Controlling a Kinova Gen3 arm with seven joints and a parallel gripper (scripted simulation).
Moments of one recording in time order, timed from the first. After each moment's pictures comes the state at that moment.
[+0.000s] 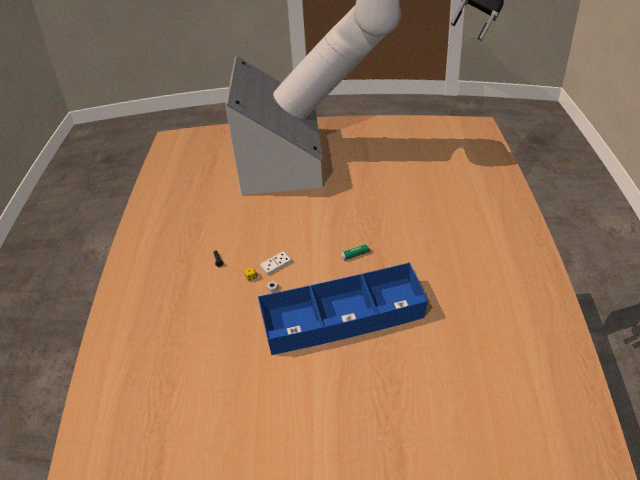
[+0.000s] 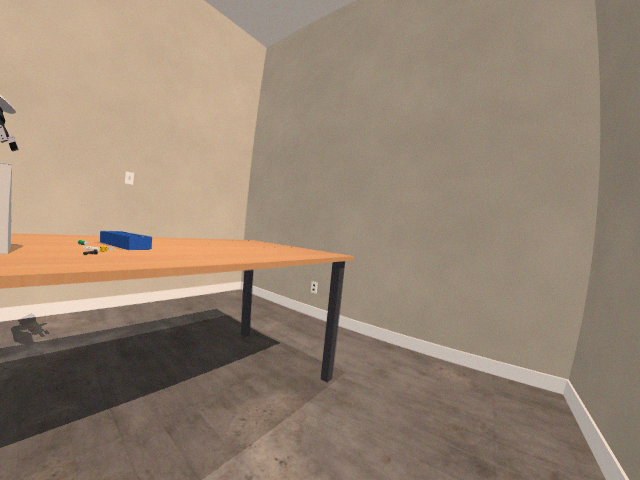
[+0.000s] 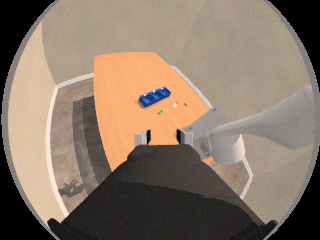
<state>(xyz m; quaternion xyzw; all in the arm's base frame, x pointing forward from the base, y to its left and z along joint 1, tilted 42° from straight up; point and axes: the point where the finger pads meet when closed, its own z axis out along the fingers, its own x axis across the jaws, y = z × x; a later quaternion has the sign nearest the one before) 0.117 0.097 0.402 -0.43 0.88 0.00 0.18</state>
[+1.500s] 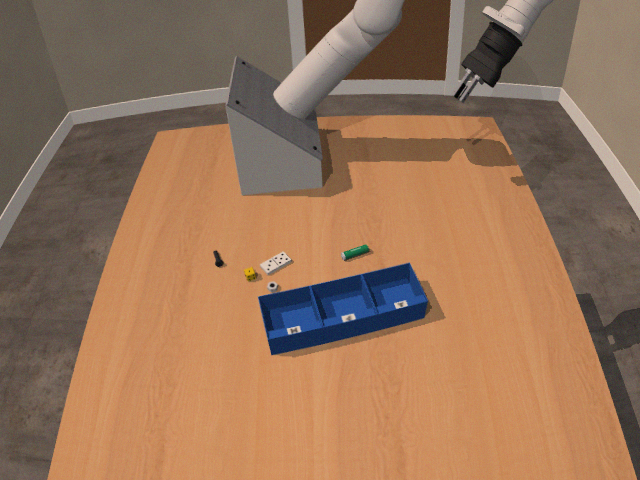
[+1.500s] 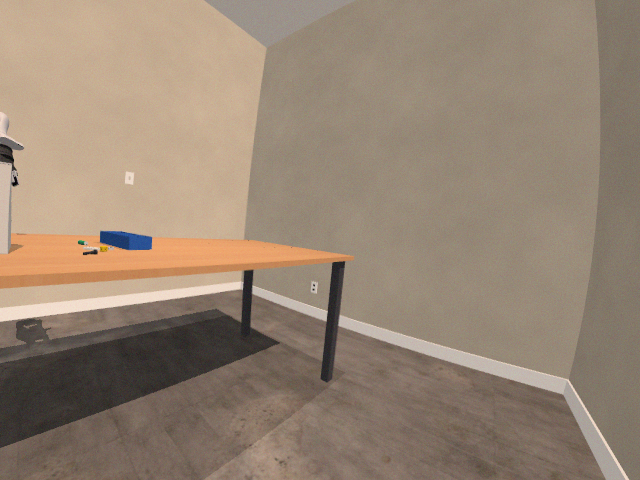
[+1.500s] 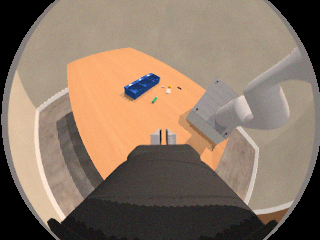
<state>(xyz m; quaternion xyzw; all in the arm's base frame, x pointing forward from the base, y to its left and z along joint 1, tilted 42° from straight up) 0.145 0.181 0.290 -0.32 0.94 0.01 0.12</state>
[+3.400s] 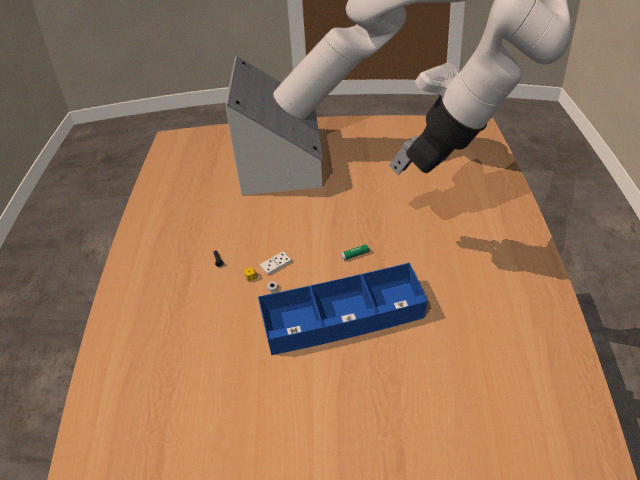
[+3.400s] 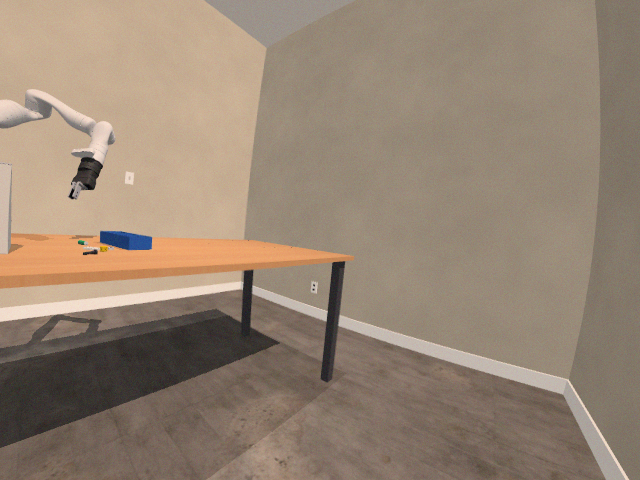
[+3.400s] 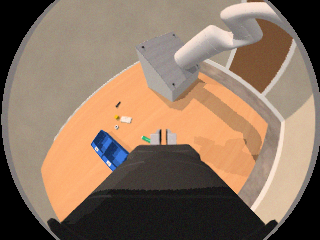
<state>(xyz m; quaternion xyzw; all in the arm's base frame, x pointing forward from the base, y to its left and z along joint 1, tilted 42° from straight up) 0.316 0.073 0.158 0.37 0.90 0.12 -0.19</state>
